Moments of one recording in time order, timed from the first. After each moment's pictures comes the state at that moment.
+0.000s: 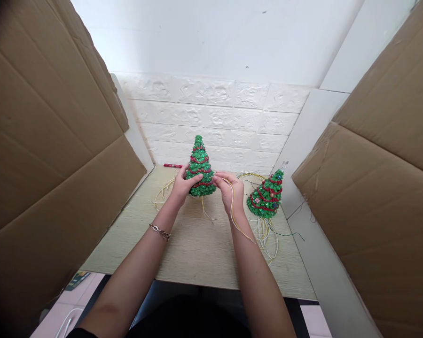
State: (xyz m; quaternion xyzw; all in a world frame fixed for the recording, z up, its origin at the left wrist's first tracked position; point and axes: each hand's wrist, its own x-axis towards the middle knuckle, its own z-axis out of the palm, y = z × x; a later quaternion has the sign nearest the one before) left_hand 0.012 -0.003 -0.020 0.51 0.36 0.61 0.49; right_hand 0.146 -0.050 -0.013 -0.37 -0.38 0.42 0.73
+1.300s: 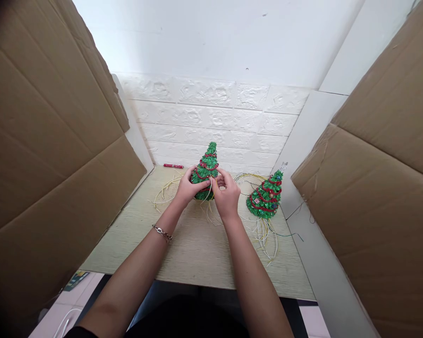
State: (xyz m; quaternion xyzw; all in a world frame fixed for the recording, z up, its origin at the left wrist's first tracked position) left_hand 0.022 -0.006 -0.026 0.60 0.42 0.55 0.40; right_hand 0.142 -0.054 -0.024 -0.46 -0.57 0.04 0.68
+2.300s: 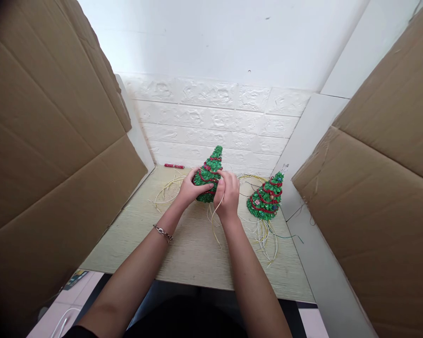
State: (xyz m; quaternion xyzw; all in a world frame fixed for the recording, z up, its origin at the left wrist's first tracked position) left_hand 0.021 -0.010 -0.024 0.62 0.43 0.53 0.38; right_hand 0.144 -0.058 -0.026 -0.46 -0.63 -0.06 0.62
